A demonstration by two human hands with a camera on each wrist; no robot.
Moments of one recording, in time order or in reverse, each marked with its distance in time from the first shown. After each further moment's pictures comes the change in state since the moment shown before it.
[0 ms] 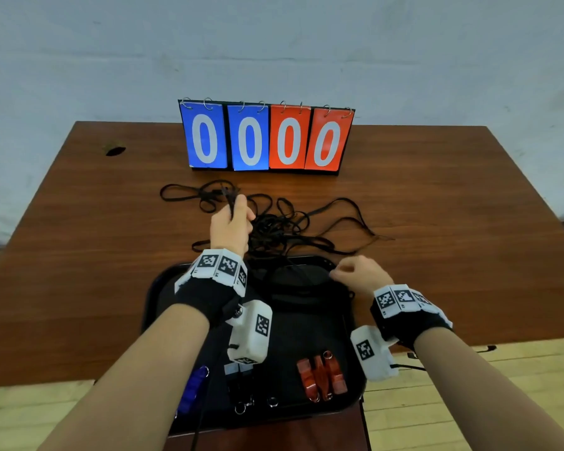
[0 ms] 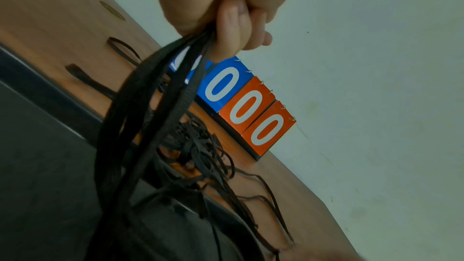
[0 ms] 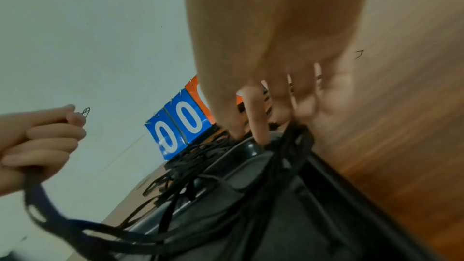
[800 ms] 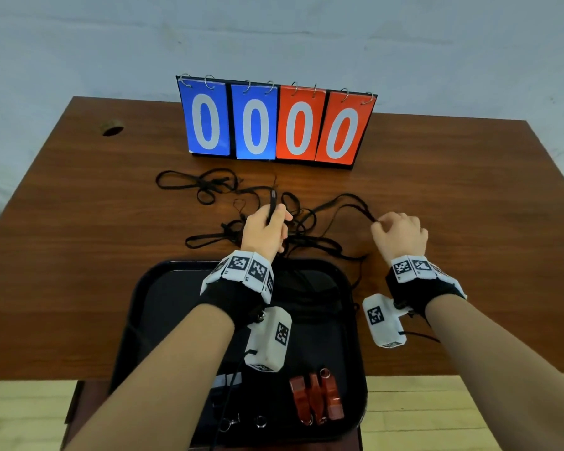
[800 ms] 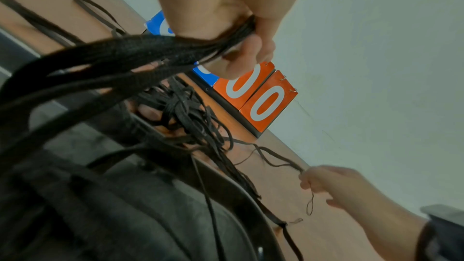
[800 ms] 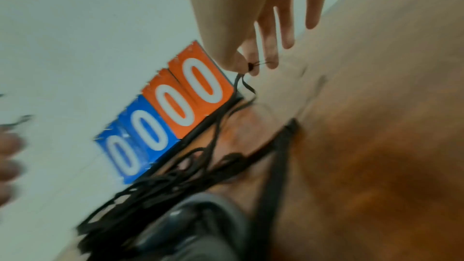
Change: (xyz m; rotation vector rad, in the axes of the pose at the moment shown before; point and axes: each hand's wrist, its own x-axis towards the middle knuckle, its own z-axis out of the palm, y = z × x) left_hand 0.012 -0.027 0.046 0.108 -0.124 0.043; right_hand 0.065 0.014 -0.042 -0.107 0.575 0.065
